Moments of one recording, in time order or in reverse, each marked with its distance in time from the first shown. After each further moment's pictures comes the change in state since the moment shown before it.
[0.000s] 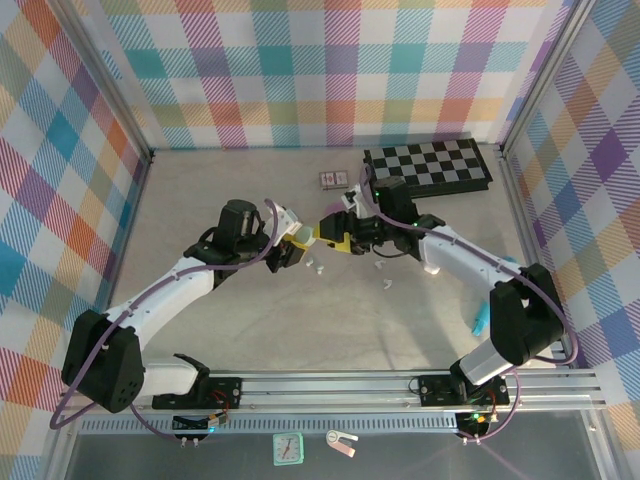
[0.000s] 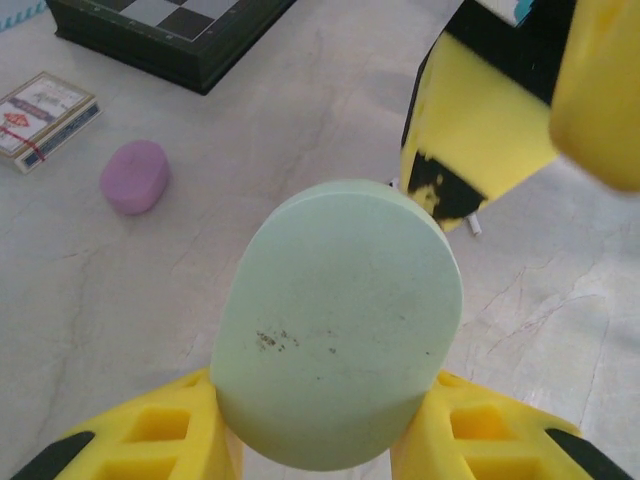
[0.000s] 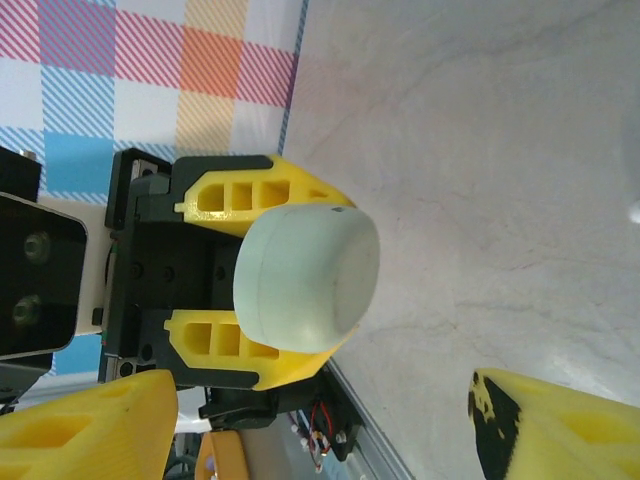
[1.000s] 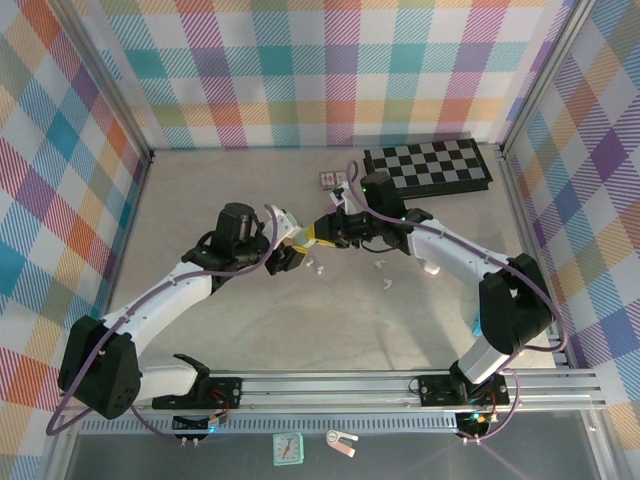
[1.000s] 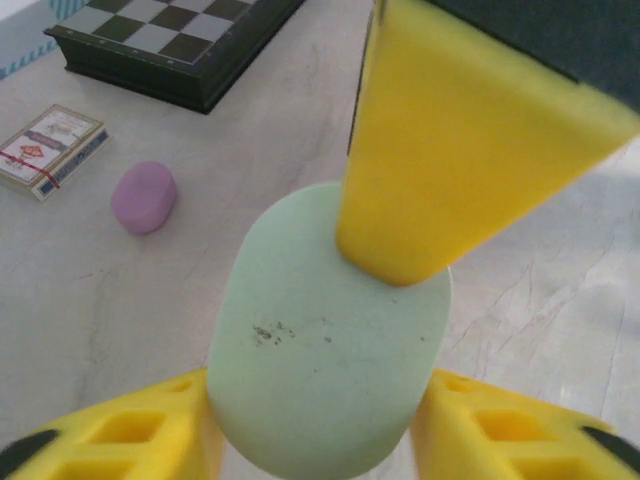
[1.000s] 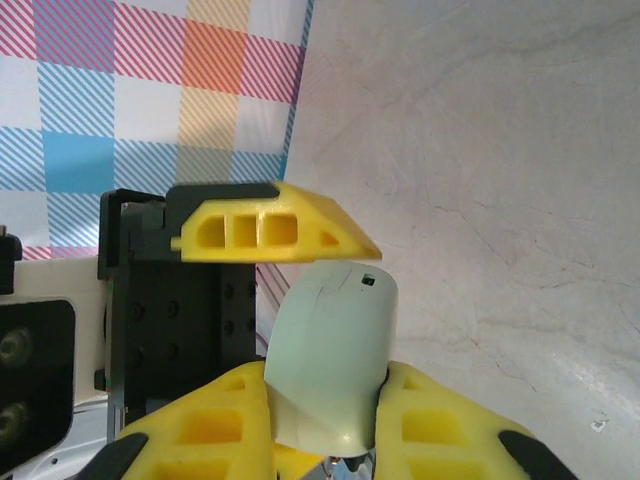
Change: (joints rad) left arm -0.005 -0.043 -0.045 0.043 -0.010 0.047; right arm 0.037 0.073 0.086 -0.007 0.016 0.022
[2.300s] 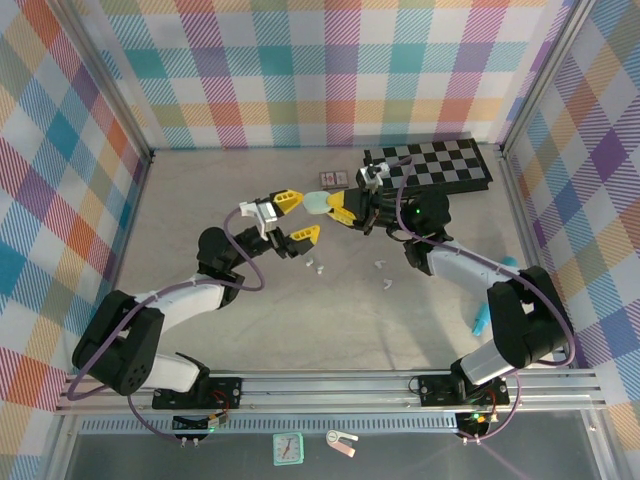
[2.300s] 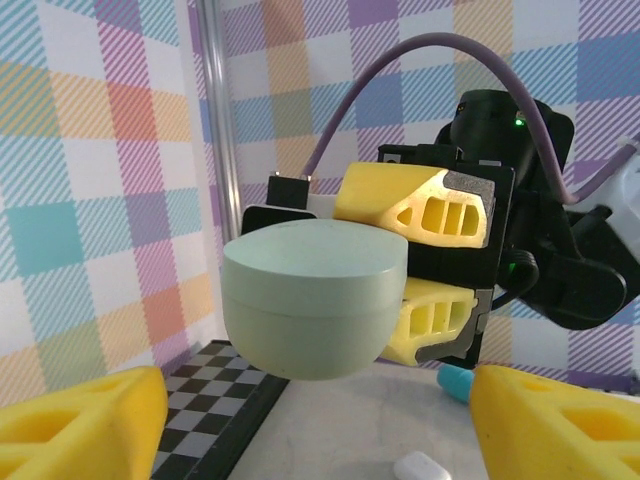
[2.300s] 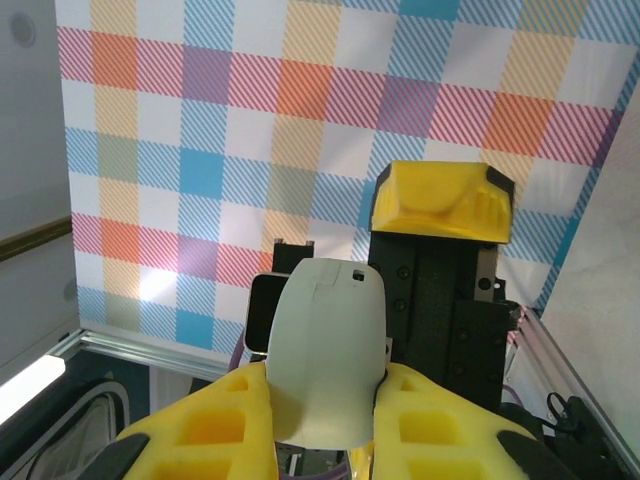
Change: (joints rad) left arm 0.003 0.142 -0.223 1.354 0.205 -0.455; right arm -0.113 -0.106 -0.311 1.228 -0.167 0.926
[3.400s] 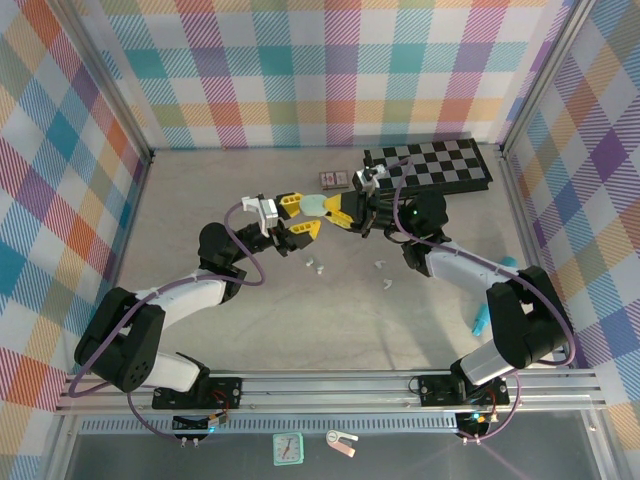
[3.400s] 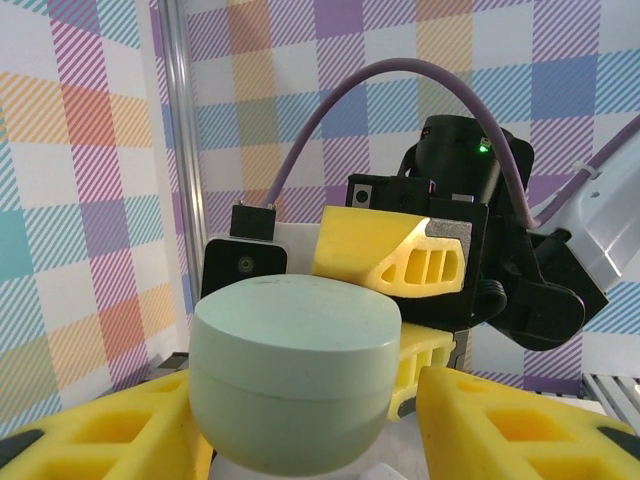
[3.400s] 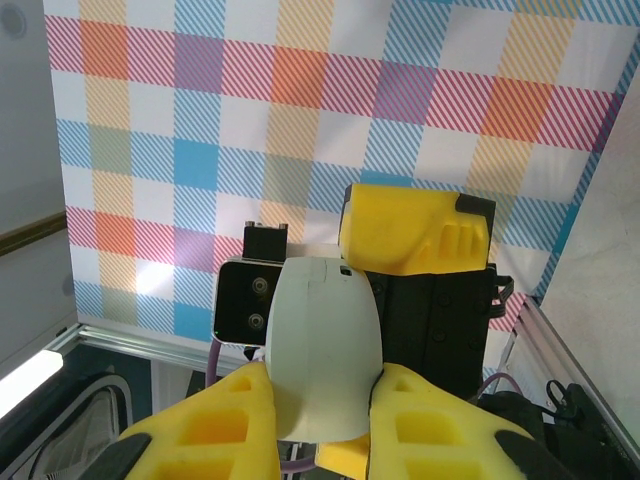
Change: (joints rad) left arm -0.002 0.016 0.042 0.003 0.066 -0.057; right arm 0.015 0.001 -0.002 -0.025 -0.007 -0.016
